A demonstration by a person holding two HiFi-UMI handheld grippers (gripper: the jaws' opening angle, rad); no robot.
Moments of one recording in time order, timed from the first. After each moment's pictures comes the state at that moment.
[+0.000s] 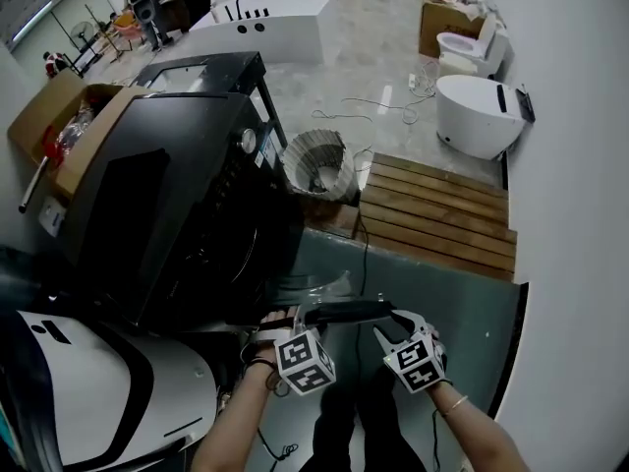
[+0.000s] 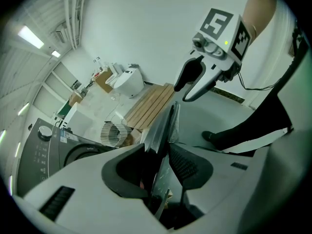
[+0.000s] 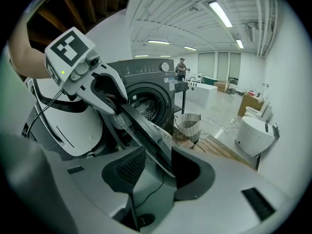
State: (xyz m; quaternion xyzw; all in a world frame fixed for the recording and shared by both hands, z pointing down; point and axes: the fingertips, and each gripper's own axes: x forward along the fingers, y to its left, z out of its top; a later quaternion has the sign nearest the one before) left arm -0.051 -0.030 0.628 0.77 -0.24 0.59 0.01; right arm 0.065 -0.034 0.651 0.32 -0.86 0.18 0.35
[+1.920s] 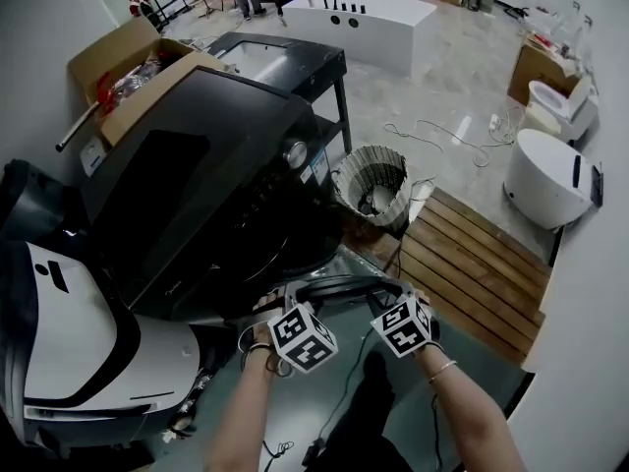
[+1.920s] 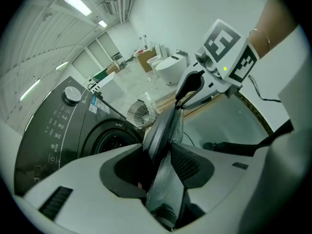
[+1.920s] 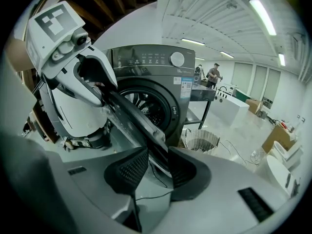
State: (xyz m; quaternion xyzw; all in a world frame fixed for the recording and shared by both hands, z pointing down) left arm -0.113 -0.208 0.643 0.67 -0.46 0.57 0.14; right arm -0.023 -0.274 0.696 0.17 -0.91 0.06 0.38
